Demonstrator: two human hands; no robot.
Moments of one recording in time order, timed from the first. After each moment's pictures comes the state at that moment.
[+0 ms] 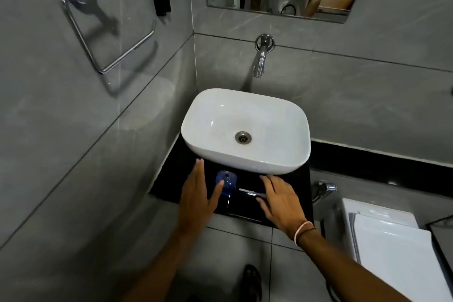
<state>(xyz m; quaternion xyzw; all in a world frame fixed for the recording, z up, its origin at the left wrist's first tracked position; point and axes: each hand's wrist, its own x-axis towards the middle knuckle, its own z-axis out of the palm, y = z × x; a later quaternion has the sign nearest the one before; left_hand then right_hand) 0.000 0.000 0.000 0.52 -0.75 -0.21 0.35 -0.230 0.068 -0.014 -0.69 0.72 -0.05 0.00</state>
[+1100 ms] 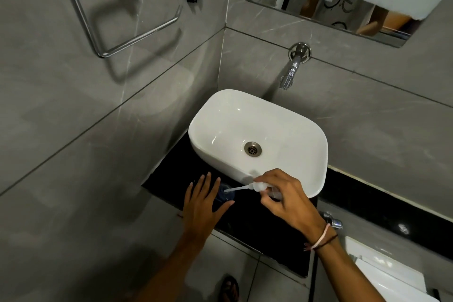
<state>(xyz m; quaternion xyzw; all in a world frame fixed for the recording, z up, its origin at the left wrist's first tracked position) -0.042 -0.019 -0.064 0.60 -0.74 -0.14 0.27 -0.256 0.008 0.081 -0.75 0.58 -0.25 0.20</state>
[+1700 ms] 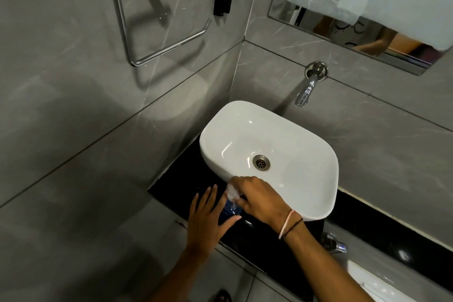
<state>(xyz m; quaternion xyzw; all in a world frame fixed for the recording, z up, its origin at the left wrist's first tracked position) -0.038 -0.021 -0.079 0.59 -0.75 -0.11 0.27 -0.184 -0.057 0.073 -0.83 0.53 -0.03 0.18</state>
